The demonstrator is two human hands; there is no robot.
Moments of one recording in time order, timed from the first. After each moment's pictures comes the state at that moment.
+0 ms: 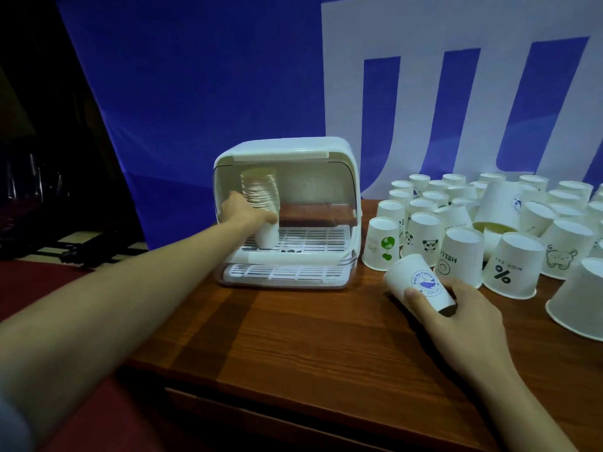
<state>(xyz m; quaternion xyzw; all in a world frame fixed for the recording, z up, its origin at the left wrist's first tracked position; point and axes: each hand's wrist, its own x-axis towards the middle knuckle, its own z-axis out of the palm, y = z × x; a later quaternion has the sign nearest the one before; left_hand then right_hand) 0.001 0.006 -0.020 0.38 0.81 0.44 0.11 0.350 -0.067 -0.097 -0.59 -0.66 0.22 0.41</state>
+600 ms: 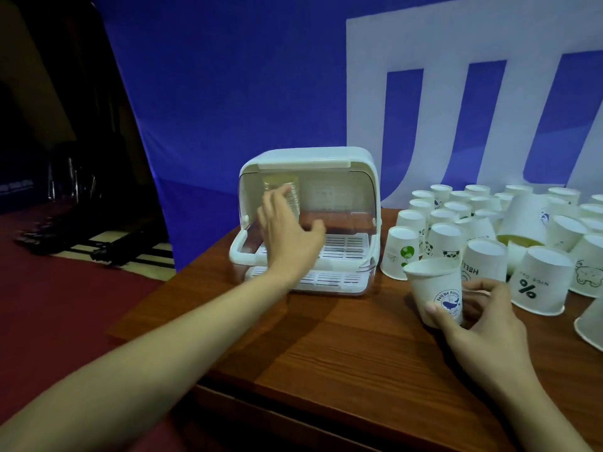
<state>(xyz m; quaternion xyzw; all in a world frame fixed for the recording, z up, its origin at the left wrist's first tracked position) 0.085 -0.050 -0.029 0.47 0.69 0.55 -0.04 0.349 -0.070 -0.090 -0.57 -0.63 0.28 0.44</state>
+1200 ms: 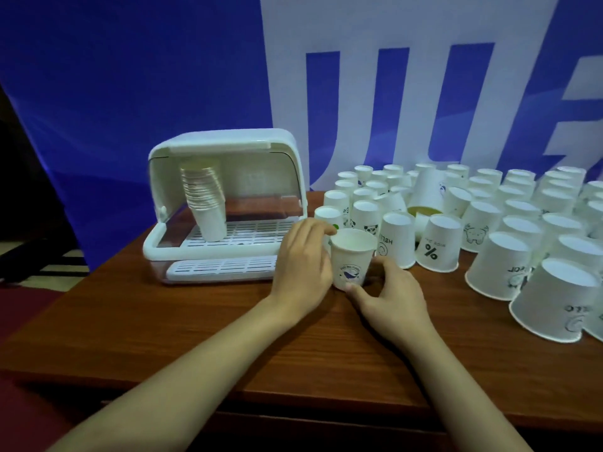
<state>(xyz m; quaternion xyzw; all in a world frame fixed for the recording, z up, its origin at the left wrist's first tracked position) 0.184 -0.037 -0.096 0.70 0.50 0.48 -0.15 0.349 -0.062 -0.101 -0.59 -0.69 0.19 0.38</state>
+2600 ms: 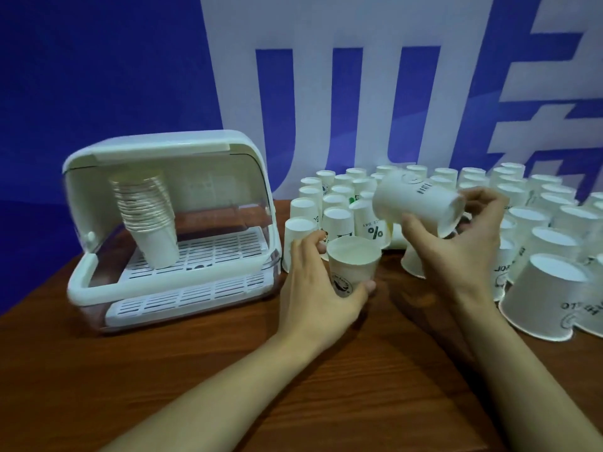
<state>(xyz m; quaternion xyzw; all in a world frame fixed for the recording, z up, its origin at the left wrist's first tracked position) 0.218 -0.029 -0.107 0.69 0.55 0.46 0.11 0.397 -0.016 -0.059 -0.49 -0.49 0.10 0.71</state>
